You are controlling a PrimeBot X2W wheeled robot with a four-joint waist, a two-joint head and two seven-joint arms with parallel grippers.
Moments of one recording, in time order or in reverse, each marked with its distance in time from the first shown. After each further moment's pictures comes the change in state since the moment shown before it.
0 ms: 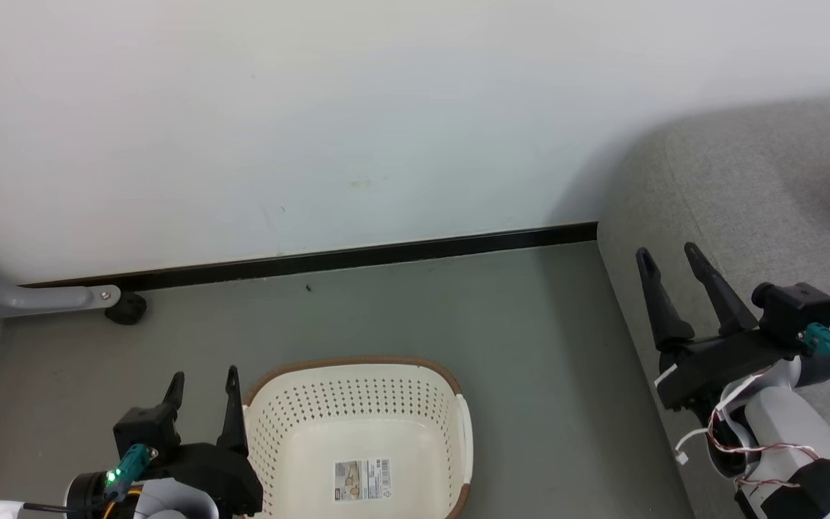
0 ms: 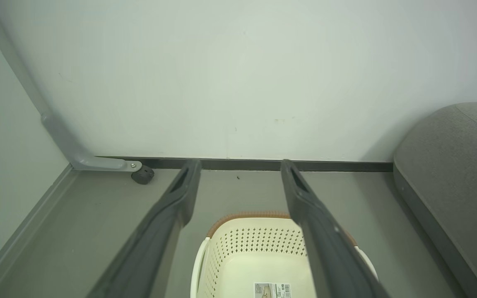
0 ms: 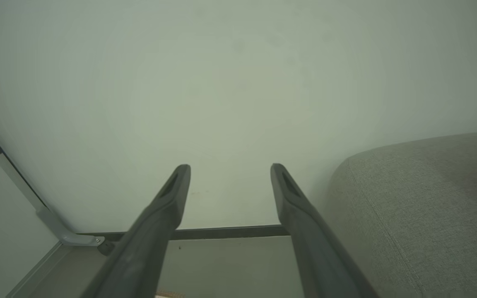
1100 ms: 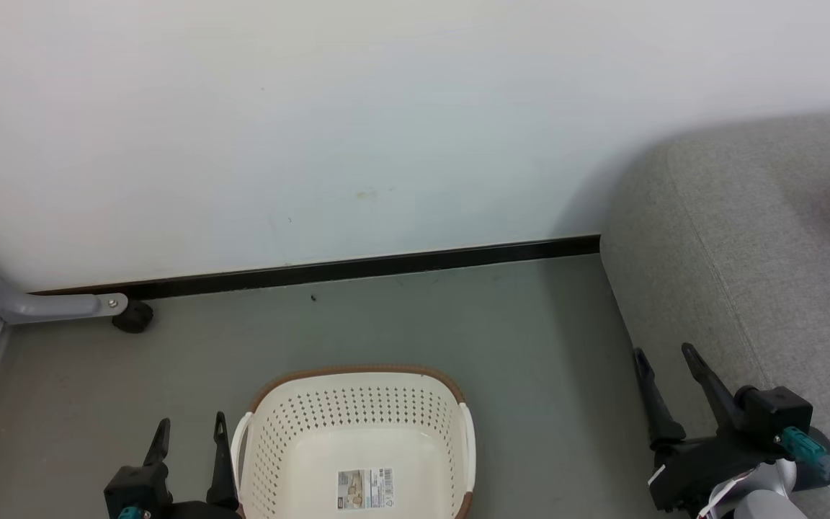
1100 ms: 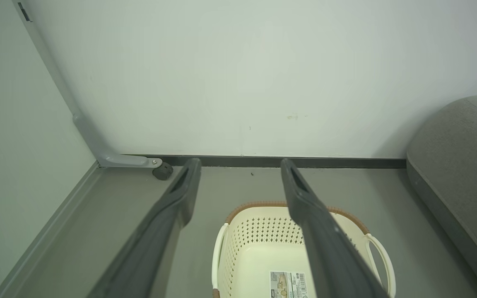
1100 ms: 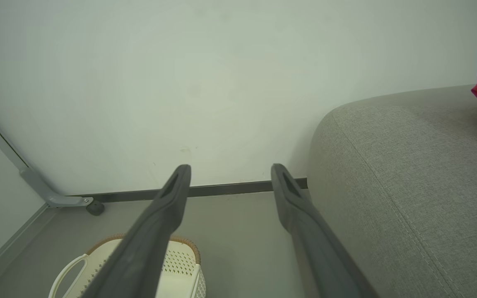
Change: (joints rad) left arm 0.182 -0.001 0.067 -0.173 0.083 0.025 0.000; right arm 0.270 0.045 -0.029 -0.134 -0.108 -0.095 0.000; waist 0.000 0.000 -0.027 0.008
